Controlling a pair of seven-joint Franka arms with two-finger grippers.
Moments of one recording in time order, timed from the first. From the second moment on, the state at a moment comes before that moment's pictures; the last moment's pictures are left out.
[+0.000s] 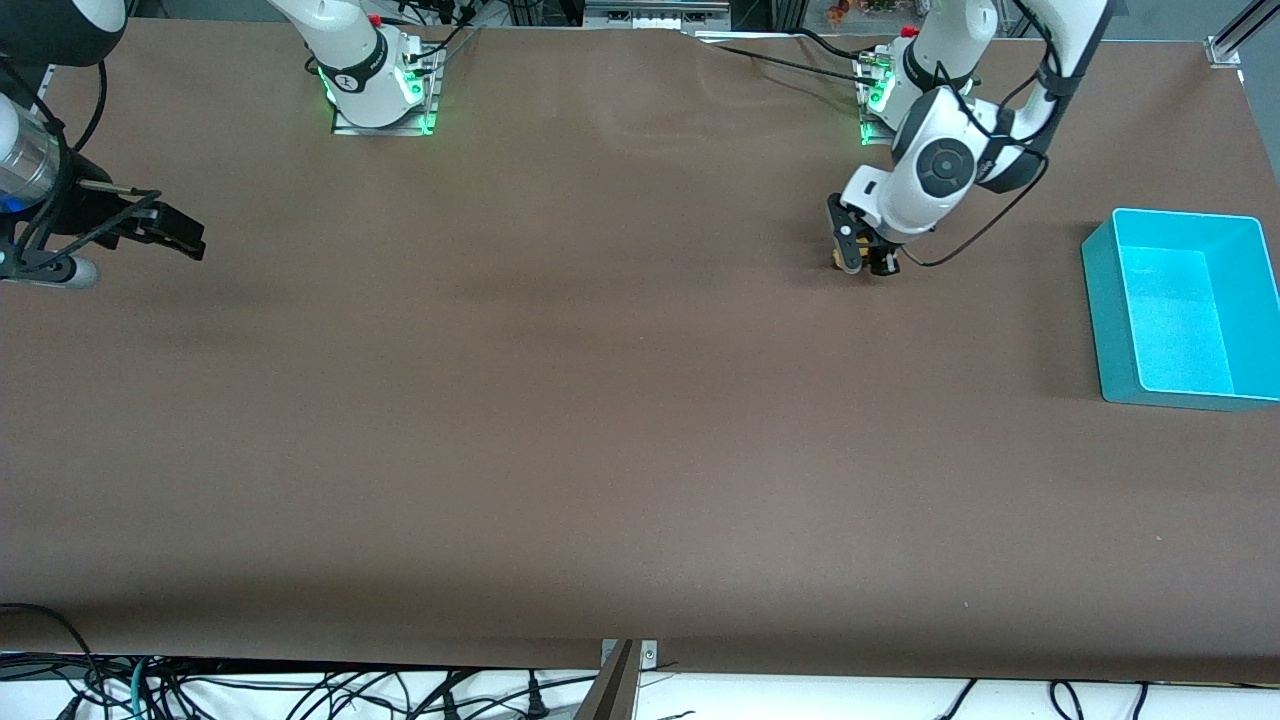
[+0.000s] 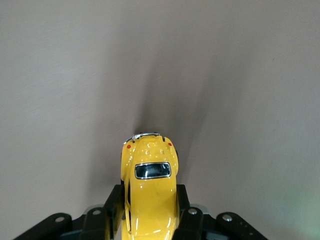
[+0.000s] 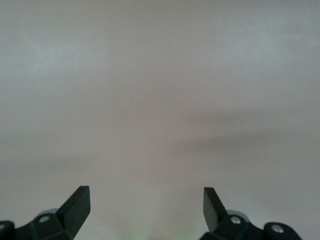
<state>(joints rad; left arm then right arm) 0.15 0.06 -0.45 -2.63 0.00 2.47 1.00 0.01 0.00 0.03 -1.69 -0.07 1.60 0.12</state>
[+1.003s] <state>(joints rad) 0.58 0.22 -0.42 -1.88 0.29 1.77 1.38 0.02 0.00 0.03 -1.68 -0.04 1.69 0.09</state>
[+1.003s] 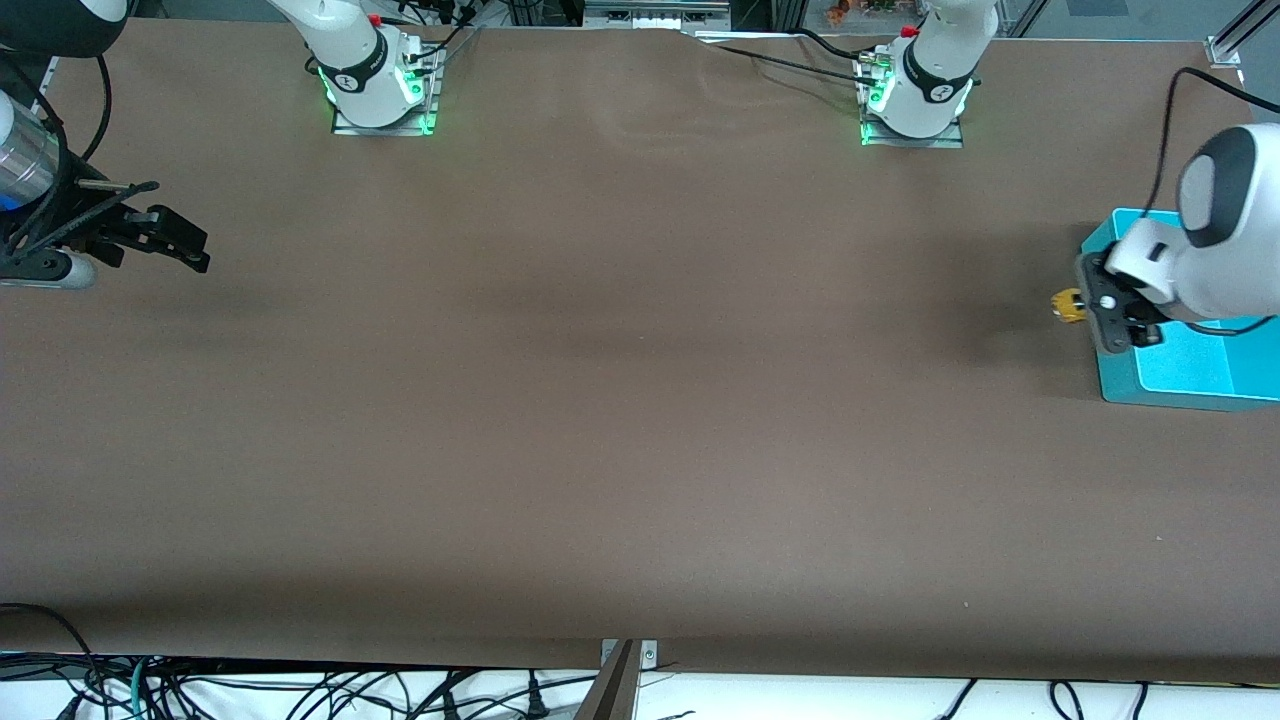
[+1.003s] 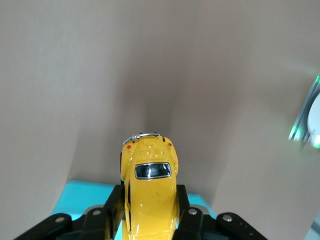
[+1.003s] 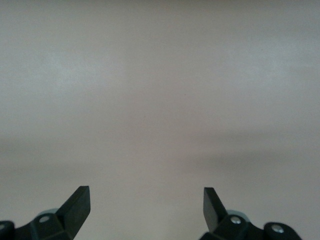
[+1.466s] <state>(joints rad) 0.84 0.40 -0.42 -1.85 0.45 1.90 1.65 0.02 0.00 0.03 -1.68 -0.04 1.69 0.09</state>
